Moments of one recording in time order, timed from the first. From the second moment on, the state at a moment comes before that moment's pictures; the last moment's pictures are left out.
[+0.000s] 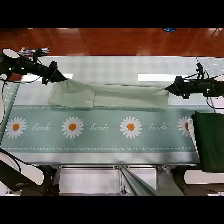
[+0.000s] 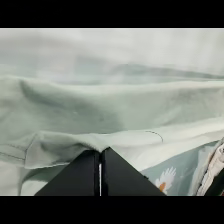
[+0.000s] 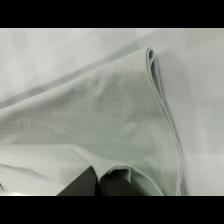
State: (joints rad) left arm 0.22 -1.91 1.70 0.80 -1.38 -1.46; right arm -0.32 -1.55 1.10 -0.67 1.03 1.28
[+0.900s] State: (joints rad) left arm 0.36 -1.53 1.65 0.93 -1.45 -1.46; right arm -0.58 -1.32 1.23 -0.77 1.26 1.31
